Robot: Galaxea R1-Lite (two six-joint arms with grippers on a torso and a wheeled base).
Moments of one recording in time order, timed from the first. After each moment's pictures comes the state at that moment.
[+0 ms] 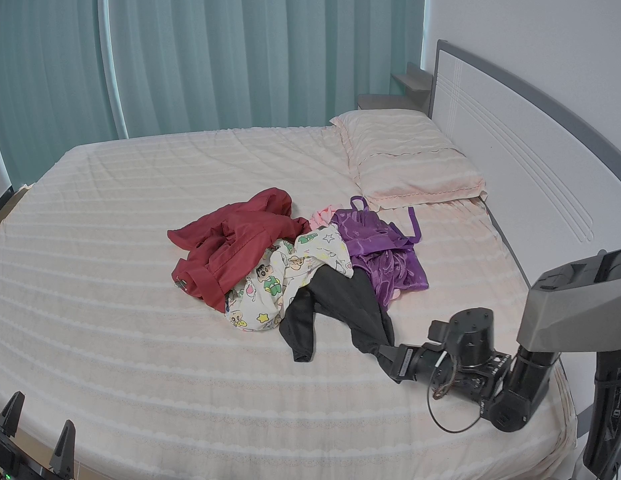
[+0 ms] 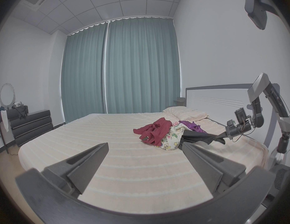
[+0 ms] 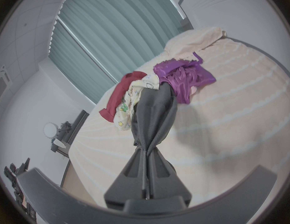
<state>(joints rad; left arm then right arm) 0.00 0.02 -0.02 0.00 -0.01 0.03 0.57 2.27 -0.47 -1.36 0.01 0.62</state>
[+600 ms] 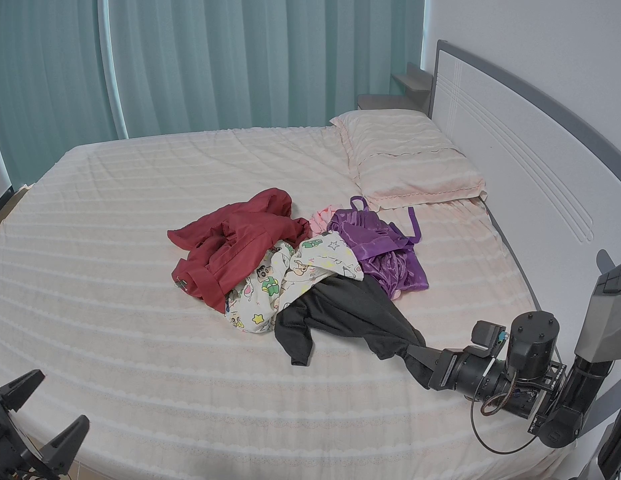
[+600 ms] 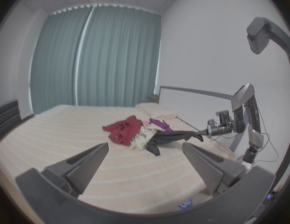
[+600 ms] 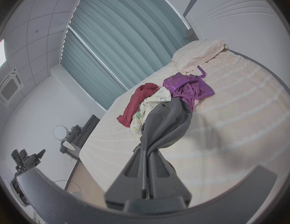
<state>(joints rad) -0.02 0.33 -0.20 -0.03 -0.32 -0.04 0.59 2.03 -0.17 -1.55 0.04 0.62</state>
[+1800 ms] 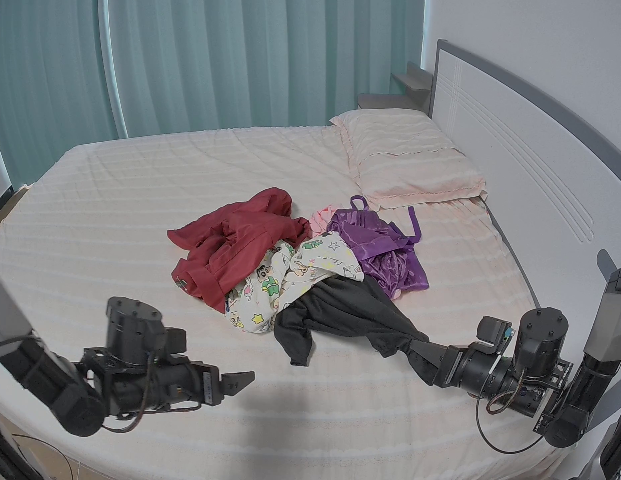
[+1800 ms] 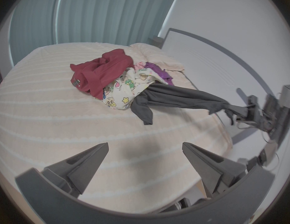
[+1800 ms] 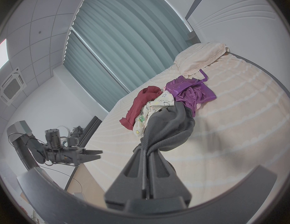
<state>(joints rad) -0.46 1.79 -0.34 -0.78 -0.08 -0.31 0.59 1.99 -0.16 -1.55 0.04 0.61</state>
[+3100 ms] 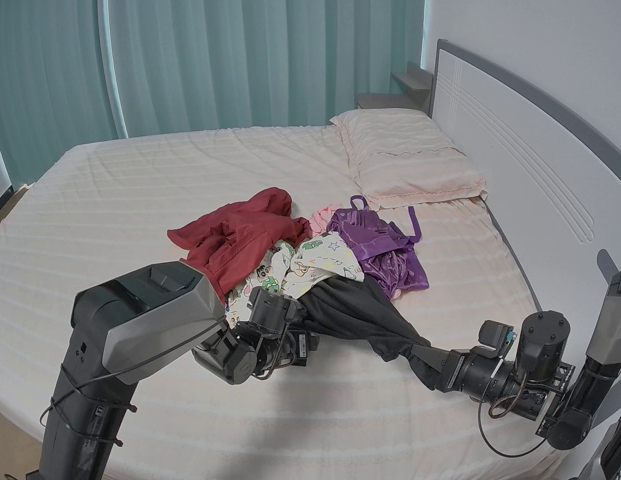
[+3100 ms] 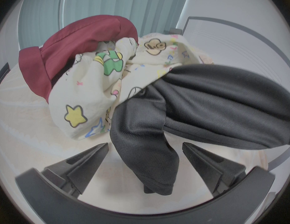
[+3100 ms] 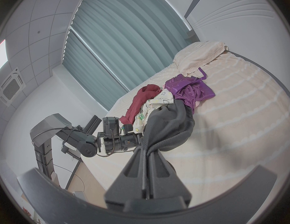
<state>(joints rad) -0.54 2.54 -1.22 -0.59 0.15 -0.40 0.60 1.98 -0.14 -1.55 0.04 0.62</state>
